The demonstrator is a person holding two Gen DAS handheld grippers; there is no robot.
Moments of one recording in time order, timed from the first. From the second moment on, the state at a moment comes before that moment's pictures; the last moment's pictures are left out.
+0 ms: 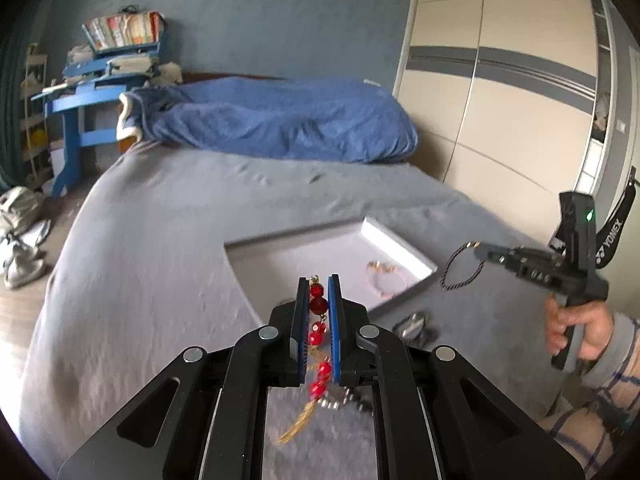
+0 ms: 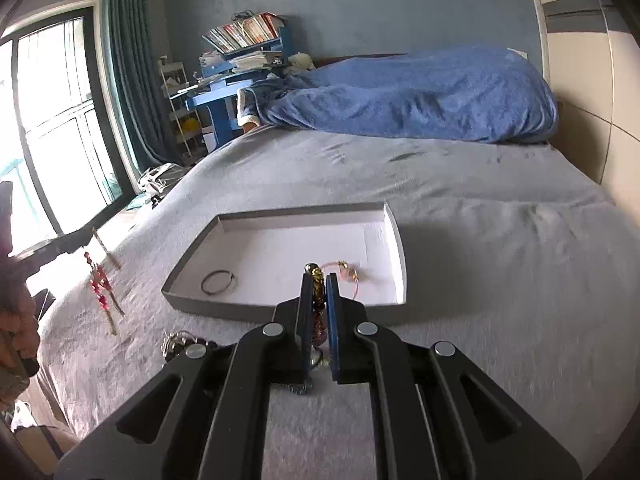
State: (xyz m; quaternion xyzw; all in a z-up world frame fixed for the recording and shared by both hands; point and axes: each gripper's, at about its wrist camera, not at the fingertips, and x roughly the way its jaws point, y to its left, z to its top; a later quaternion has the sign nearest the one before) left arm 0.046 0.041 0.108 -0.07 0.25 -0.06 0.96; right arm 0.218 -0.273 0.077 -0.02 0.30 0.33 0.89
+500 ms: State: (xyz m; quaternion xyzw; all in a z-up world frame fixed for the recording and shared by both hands) left arm 0.125 0.026 0.138 -0.03 0.24 -0.08 0.97; right arm 0.269 -0.229 0.086 -0.05 0.30 0.35 0.89
